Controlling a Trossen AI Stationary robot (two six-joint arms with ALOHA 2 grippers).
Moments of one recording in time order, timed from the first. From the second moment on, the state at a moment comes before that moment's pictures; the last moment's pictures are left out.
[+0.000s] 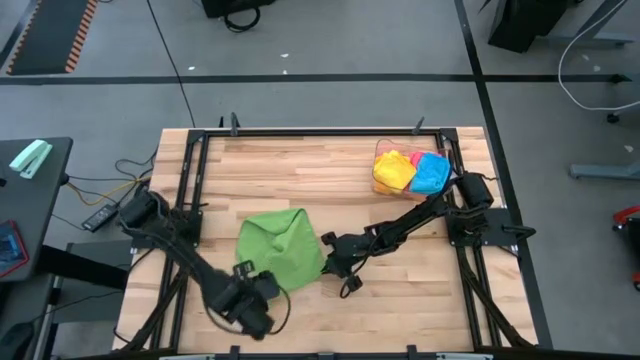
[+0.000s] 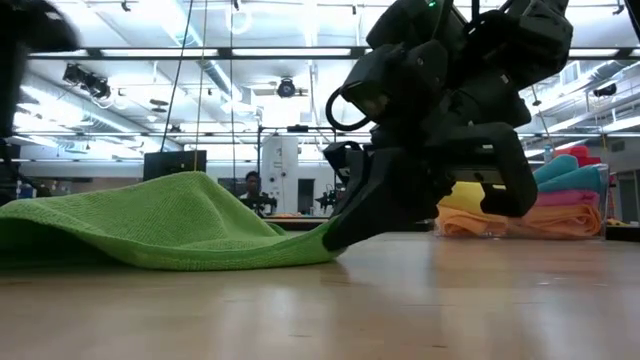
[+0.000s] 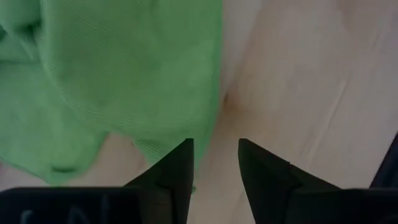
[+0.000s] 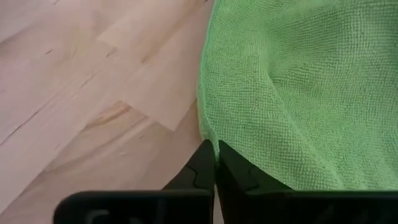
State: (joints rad) left arm -0.73 1.80 1.35 -0.97 -0.25 -1.07; right arm 0.25 1.97 0.92 0.38 -0.11 -0.26
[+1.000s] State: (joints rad) left arm -0.89 1.98 1.35 -1.16 -0.16 -1.36; right arm 0.25 1.97 0.92 0.36 -0.11 -0.18
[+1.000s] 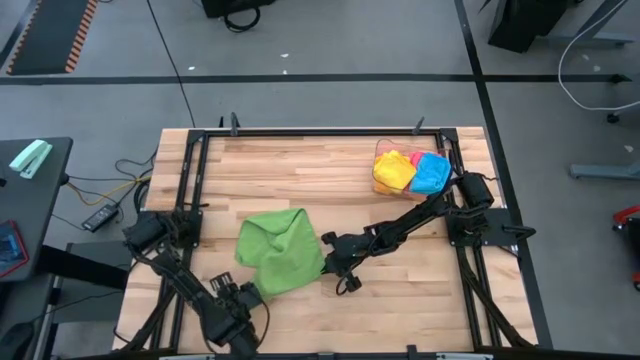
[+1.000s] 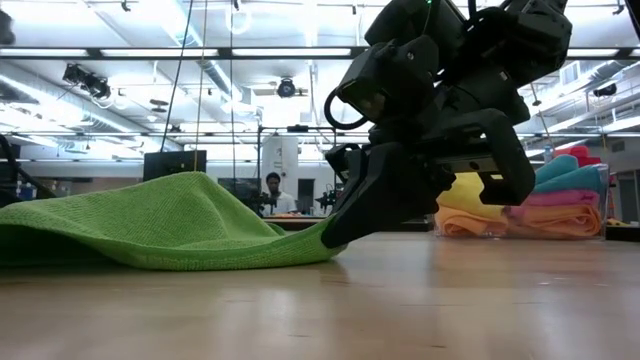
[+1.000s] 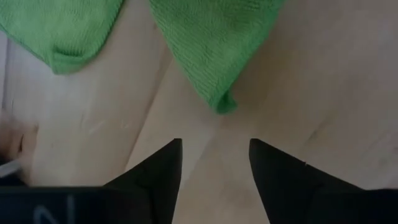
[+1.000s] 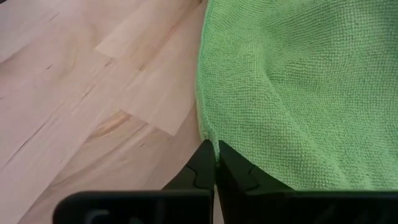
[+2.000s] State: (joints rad) left arm -0.94 1.98 1.25 -1.07 -0.40 -1.61; right arm 0.25 1.97 0.92 0.37 -0.11 -0.18
